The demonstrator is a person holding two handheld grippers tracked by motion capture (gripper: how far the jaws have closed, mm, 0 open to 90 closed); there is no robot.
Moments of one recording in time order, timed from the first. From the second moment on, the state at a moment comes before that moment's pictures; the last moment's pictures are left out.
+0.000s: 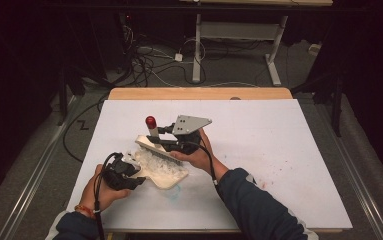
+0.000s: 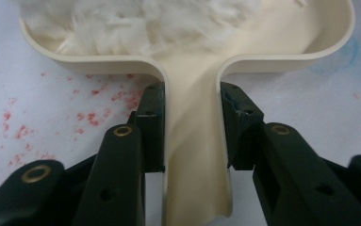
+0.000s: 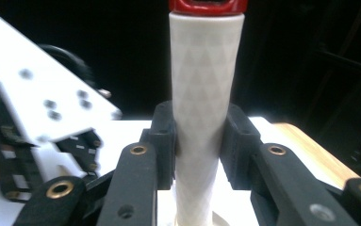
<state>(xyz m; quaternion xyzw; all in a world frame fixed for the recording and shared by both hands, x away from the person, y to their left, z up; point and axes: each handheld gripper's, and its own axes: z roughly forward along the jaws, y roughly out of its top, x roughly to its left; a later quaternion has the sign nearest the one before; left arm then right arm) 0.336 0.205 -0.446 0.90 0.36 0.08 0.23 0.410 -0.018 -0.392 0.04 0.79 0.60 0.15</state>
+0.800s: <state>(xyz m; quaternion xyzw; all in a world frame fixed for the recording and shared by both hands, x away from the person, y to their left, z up) 0.332 0.207 -0.455 0.91 0.35 0.09 0.21 0.403 -0.078 -0.366 0.14 0.77 0.59 0.20</state>
